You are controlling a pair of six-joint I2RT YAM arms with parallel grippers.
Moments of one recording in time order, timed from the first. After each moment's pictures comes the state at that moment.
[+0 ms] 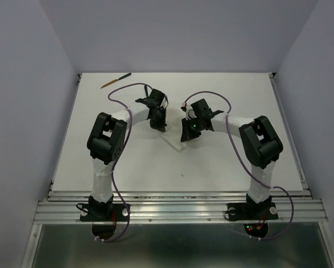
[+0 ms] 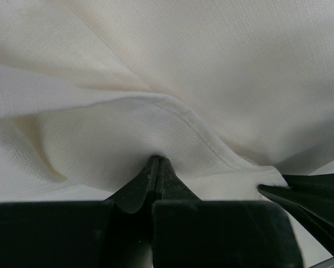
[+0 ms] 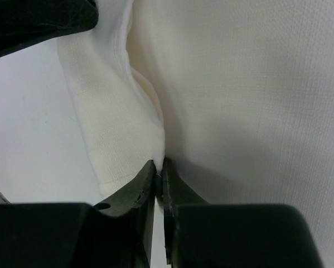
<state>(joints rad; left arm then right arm) -0.49 2.07 1.49 -0.53 0.15 -0.41 0.50 1.96 1.25 -0.30 -0.44 0.20</state>
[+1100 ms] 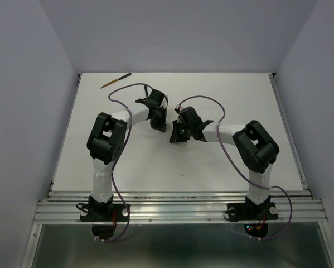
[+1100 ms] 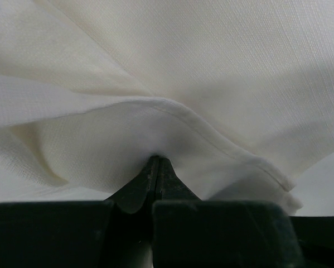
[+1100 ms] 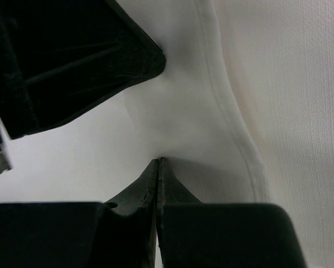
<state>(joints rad) -0.49 2.07 1.48 -0.52 0.16 -0.41 0.66 1.92 1.16 -0.04 -0.24 0.52</state>
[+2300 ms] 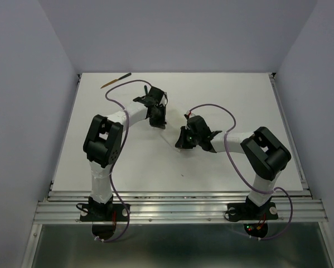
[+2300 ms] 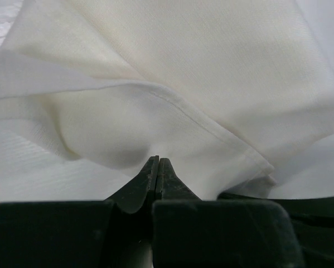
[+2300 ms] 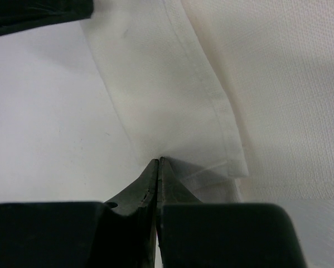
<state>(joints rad) -0.49 2.02 1.48 -0.53 0.14 -0.41 0.66 1.80 0.90 0.15 -0.13 0.61</state>
